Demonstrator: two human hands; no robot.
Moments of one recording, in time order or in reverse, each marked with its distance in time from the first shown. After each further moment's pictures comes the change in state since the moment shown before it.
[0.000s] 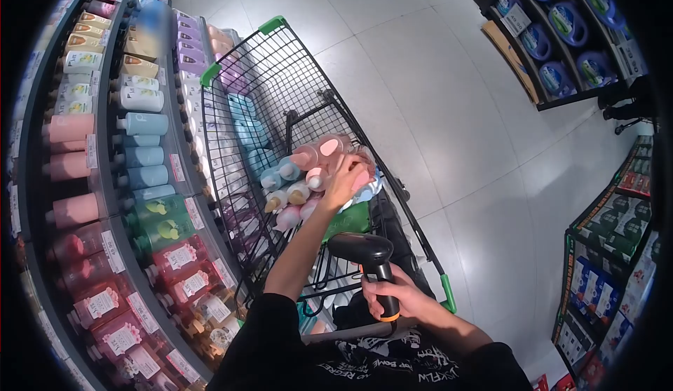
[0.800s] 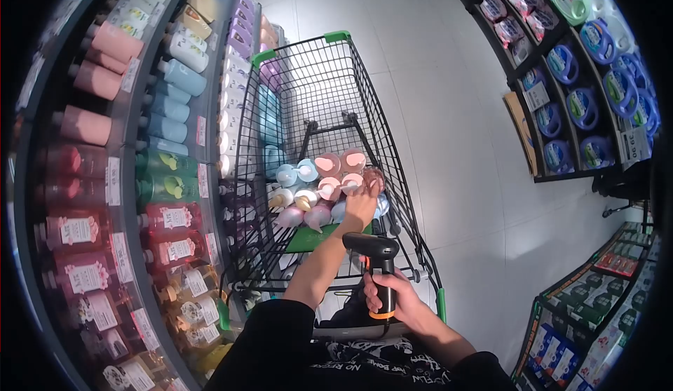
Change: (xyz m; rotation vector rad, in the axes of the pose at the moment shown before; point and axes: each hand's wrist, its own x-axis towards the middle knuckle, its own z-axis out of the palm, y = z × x) left_hand -0.036 0.009 0.039 0.573 -0.235 -0.386; right_hand 0.011 0.007 0.011 -0.017 0.098 0.068
